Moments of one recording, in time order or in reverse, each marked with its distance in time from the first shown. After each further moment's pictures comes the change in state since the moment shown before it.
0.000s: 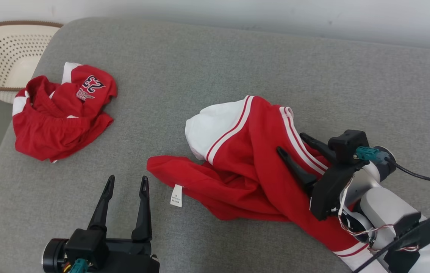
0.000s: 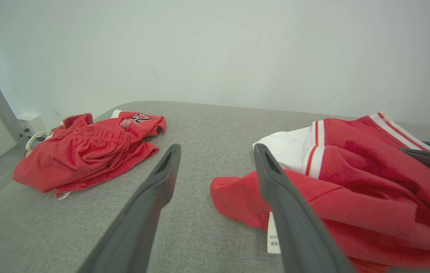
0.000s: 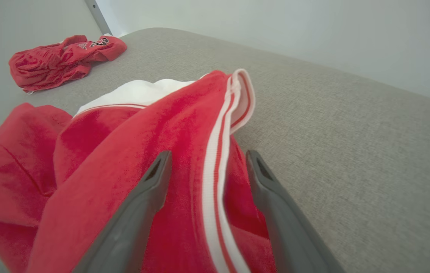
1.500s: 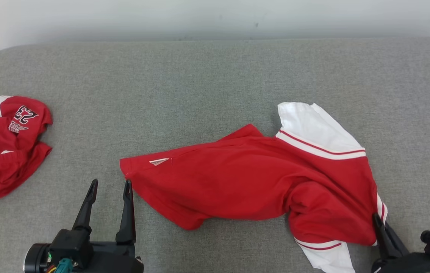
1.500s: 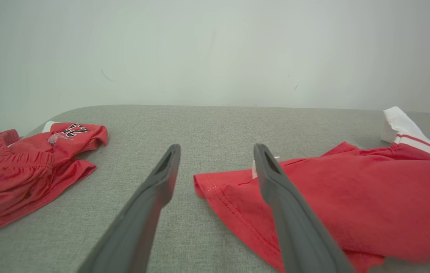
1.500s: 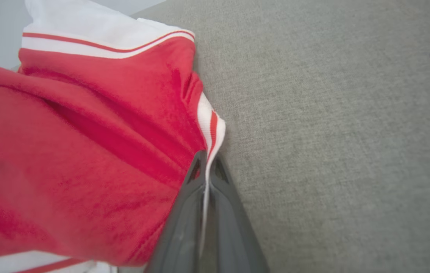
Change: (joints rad) left arm 0.012 0.055 0.020 -0.018 -0.015 0.026 0.042; right arm 0.527 0.072 -0.519 -0.004 0.031 0.000 -0.216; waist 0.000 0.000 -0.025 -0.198
